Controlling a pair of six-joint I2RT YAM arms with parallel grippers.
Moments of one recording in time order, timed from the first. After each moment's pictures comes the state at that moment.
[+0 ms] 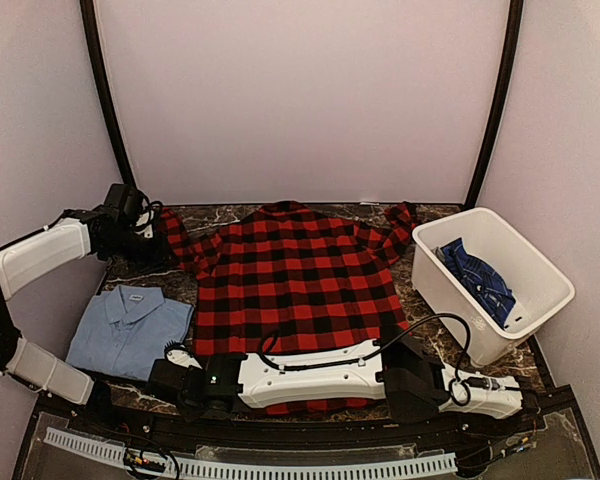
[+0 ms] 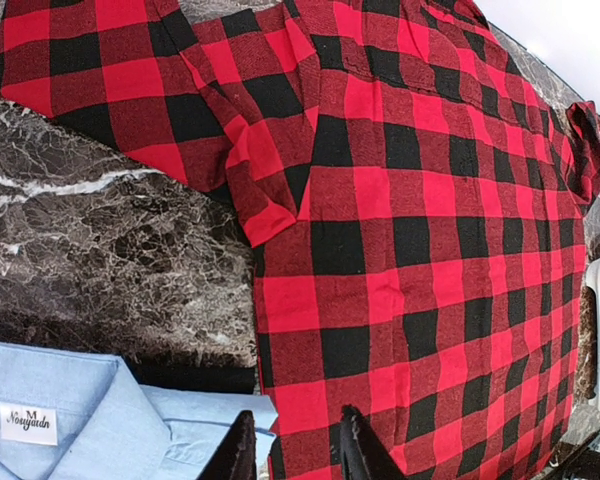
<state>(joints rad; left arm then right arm) -0.20 1.35 1.01 -0.63 0.19 -0.43 1.54 2.68 2.43 -0.79 0.37 0.73</state>
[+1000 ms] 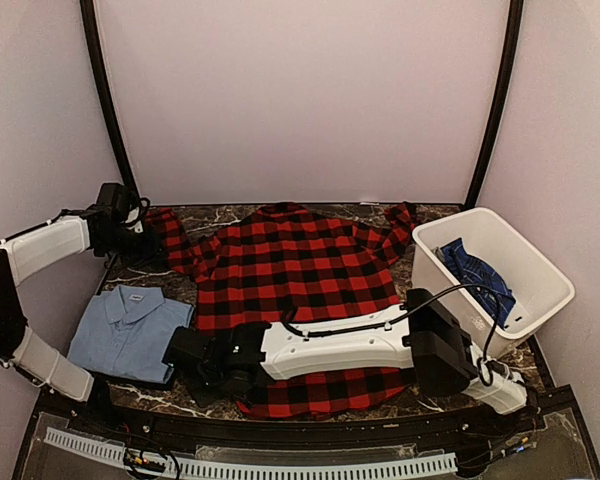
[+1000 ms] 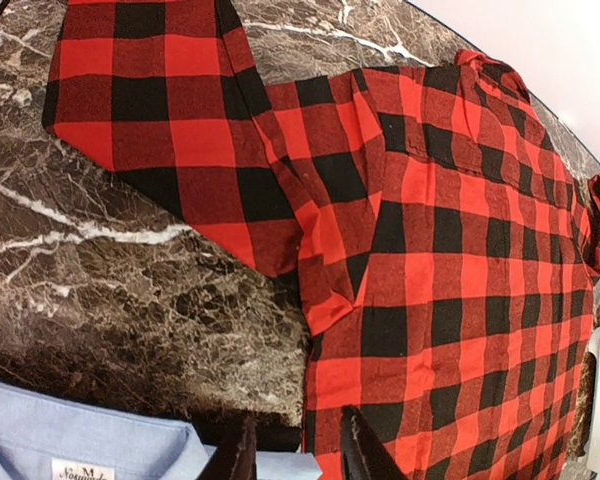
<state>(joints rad) -0.08 1.40 1.02 -0.55 0.19 -0.44 1.47 2.48 2.16 -0.70 0.19 0.66</state>
